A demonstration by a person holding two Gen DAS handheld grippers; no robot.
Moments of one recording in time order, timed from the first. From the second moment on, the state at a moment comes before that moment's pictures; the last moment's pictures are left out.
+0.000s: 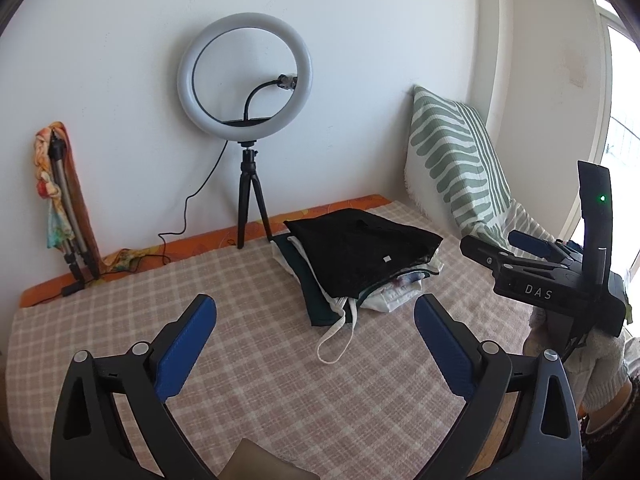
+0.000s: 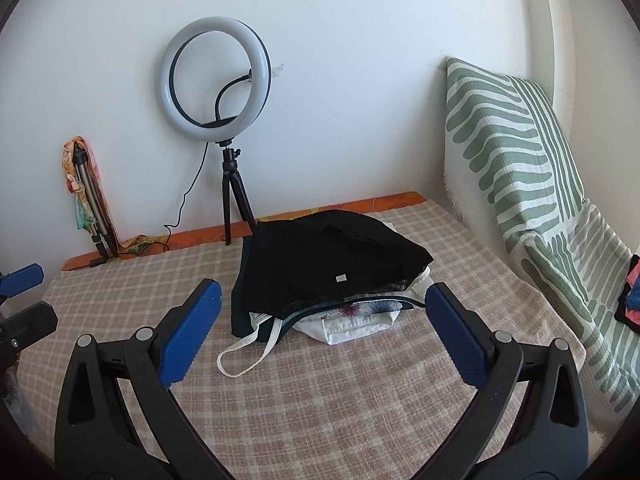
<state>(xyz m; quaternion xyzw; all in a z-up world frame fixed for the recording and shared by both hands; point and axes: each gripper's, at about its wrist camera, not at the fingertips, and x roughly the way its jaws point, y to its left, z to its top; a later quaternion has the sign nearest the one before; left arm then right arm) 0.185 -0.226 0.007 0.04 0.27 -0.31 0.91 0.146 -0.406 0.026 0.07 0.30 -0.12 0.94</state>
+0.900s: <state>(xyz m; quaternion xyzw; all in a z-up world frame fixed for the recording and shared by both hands) 0.173 -0.223 -0.041 0.07 0.26 -0.32 0.91 0.149 -0.388 0.003 0.05 0.27 -0.15 0.95</state>
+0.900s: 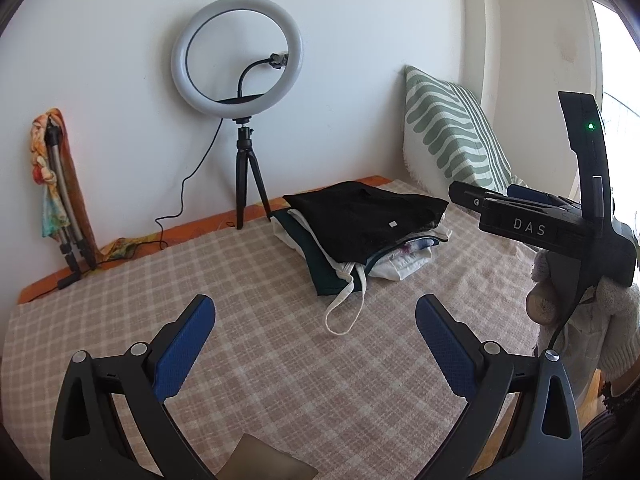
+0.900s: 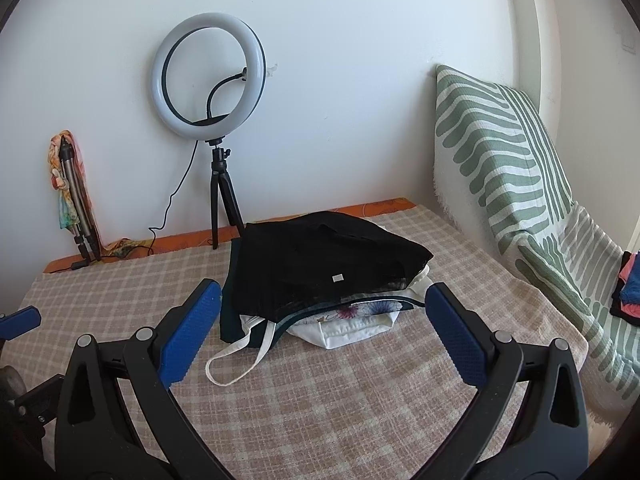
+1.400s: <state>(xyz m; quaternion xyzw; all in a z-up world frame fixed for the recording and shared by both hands) 0.171 -0.215 -0.033 0.06 0.25 -0.32 0.91 0.150 -0.387 0.007 0.05 0.26 -0.15 0.95</state>
